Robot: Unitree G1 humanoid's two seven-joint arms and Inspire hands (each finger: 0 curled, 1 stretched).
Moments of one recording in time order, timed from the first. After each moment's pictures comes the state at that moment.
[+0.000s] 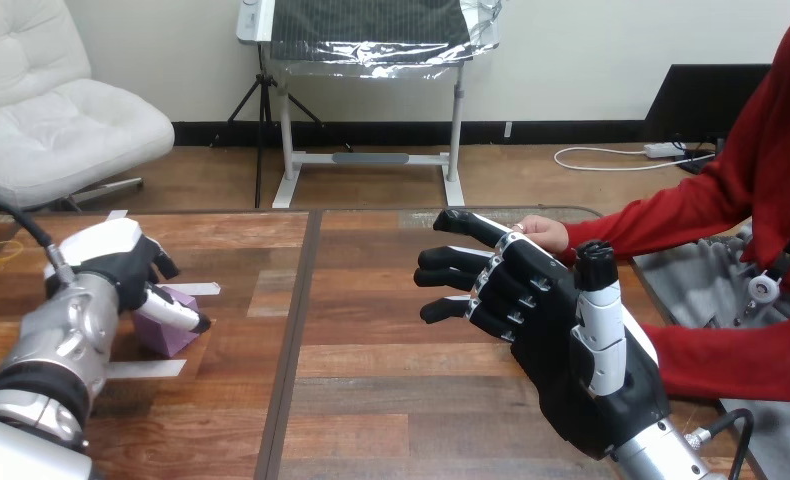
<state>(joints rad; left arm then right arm) -0.83 0.50 -0.39 1.29 0.64 -0.02 0.00 0.18 -0.12 0.03 -0.19 0.39 -0.08 0.53</state>
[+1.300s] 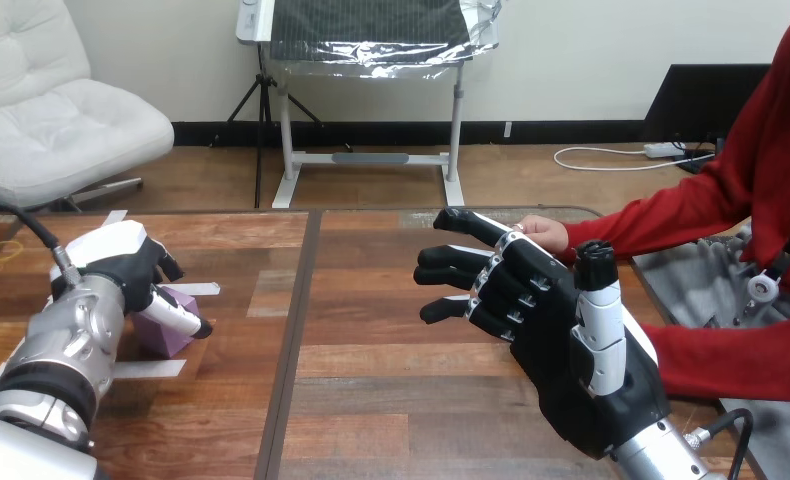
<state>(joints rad) -0.83 0.49 -0.39 1.29 0.63 -0.01 0.00 0.18 -0.12 0.03 -0.19 0.39 -0.08 0.53</state>
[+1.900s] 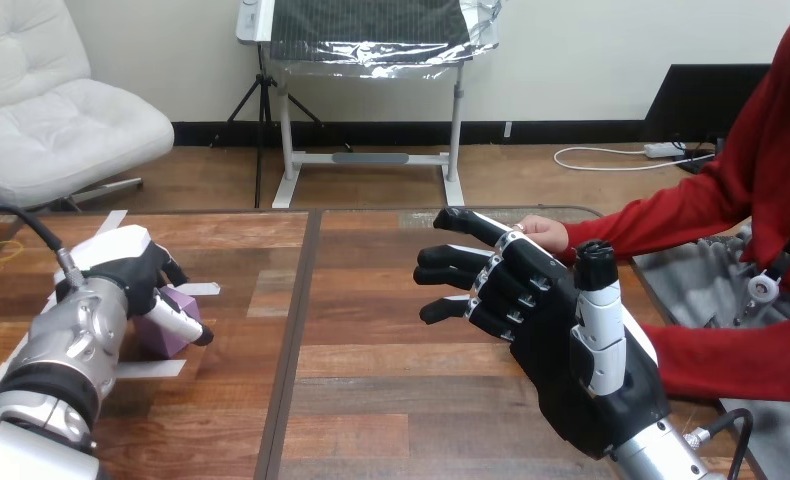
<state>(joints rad) -0.82 0.48 -0.39 1.29 0.63 -0.01 -0.03 0.18 -0.12 0.03 -0.19 0.39 -0.08 0.53</state>
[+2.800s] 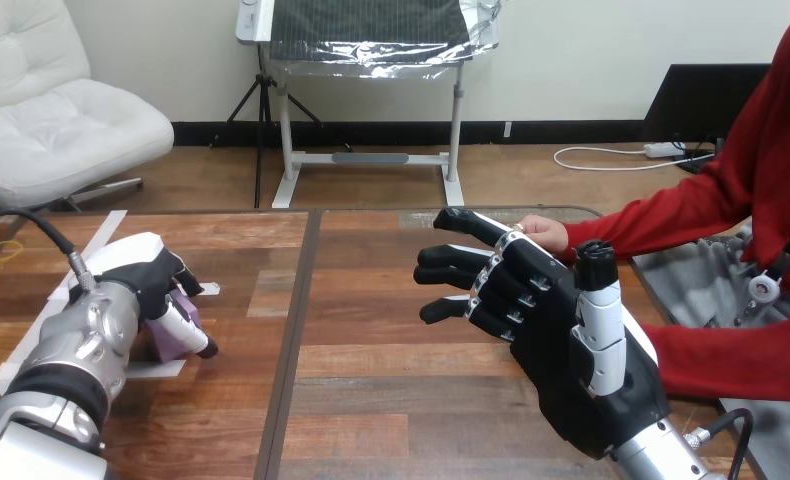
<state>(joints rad) -0.82 0.47 -0.39 1.29 0.62 -0.01 -0.05 0.18 -0.12 0.03 -0.19 0.39 -0.08 0.53</state>
